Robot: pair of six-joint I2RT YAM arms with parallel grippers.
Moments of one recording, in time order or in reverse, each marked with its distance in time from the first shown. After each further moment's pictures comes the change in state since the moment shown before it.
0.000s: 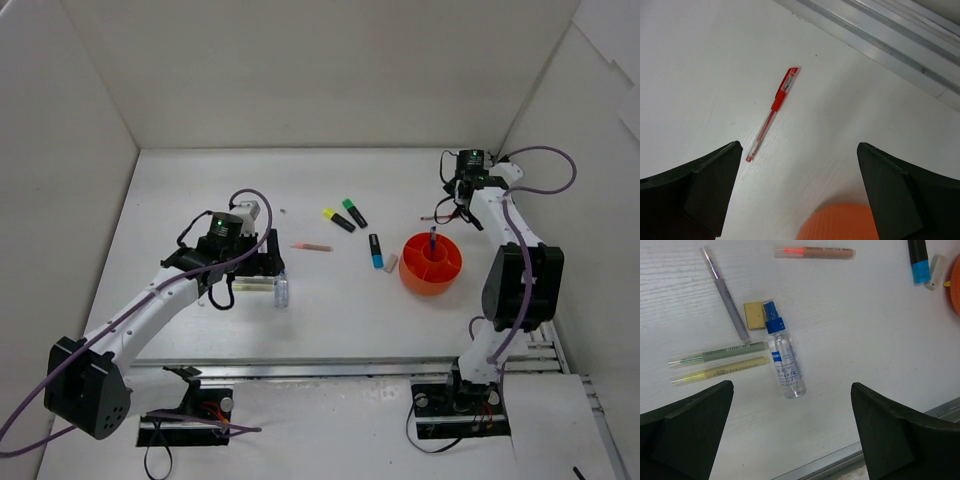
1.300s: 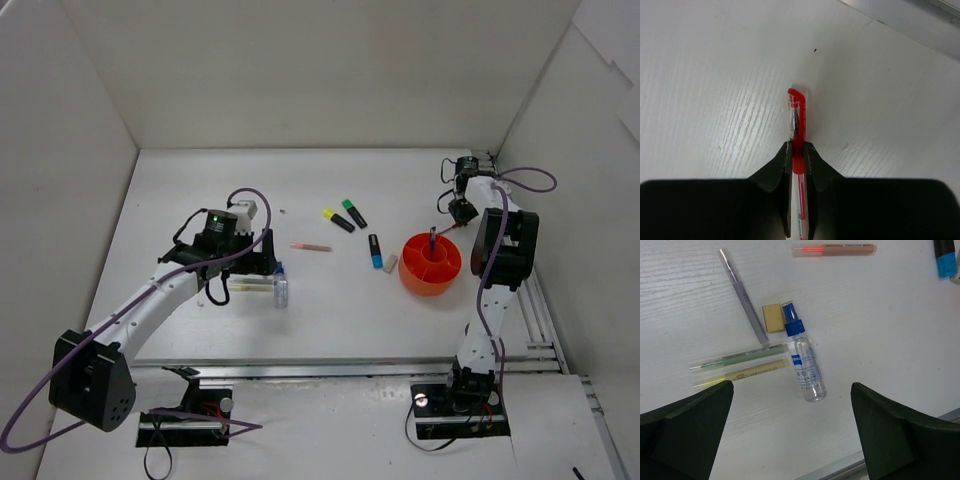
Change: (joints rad) left arm 0.056 0.046 0.003 0.000 0.034 0.097; right arm -0.097 0.505 0.357 -0.154 -0.123 0.151
